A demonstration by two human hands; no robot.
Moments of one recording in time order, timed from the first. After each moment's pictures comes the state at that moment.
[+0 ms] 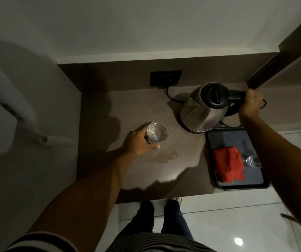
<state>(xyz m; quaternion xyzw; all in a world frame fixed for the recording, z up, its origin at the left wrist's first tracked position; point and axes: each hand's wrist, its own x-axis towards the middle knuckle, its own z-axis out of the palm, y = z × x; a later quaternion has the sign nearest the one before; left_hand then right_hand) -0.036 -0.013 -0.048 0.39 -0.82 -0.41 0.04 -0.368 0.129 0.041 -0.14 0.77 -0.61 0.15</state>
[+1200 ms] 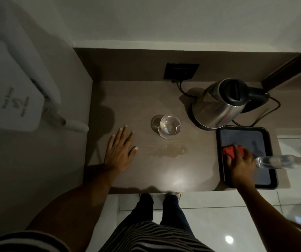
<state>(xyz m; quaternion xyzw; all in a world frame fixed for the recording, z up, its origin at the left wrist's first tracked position) 0.089 -0.003 -0.094 0.39 -0.91 -0.14 -0.03 -0.251 0.277 -0.066 -0.29 0.95 -0.07 0.13</state>
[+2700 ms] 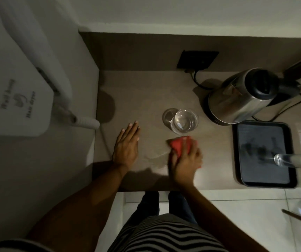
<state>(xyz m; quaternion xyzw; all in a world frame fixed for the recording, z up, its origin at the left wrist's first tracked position) 0.094 -0.005 -0.110 0.40 -0.88 -0.19 0.13 -0.056 0.145 -0.085 -0.33 0.92 -0.16 0.11</state>
